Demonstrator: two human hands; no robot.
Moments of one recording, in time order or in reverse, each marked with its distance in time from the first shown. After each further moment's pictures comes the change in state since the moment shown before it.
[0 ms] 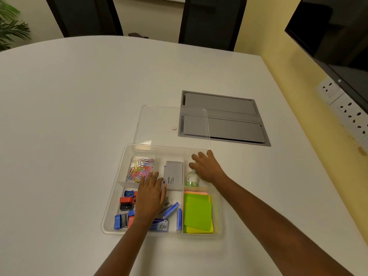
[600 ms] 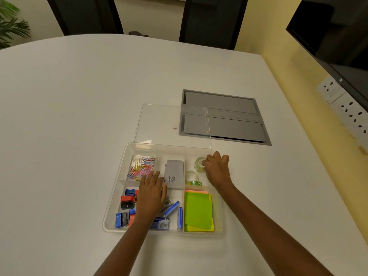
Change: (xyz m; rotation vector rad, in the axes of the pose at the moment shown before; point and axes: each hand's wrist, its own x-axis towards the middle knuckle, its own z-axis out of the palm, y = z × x) left_hand 0.000 0.000 0.000 -0.007 0.026 0.017; right_hand -0.037 -0.011 -0.020 0.044 0.135 0.448
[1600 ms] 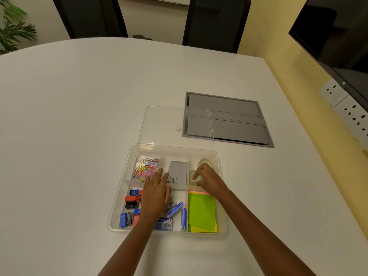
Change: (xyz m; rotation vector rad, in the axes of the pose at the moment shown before) left_hand 0.000 0.000 0.003 -0.077 0.043 0.007; right_hand -0.008 -0.022 0.010 0.815 -0.306 -0.031
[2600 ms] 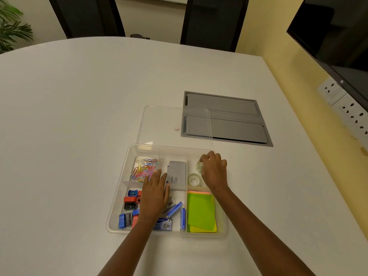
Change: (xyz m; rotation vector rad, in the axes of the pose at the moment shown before) left_hand 0.000 0.003 -0.004 -0.015 -0.036 -0.018; right_hand 0.014 0.003 -0.004 -0.386 0.364 0.068
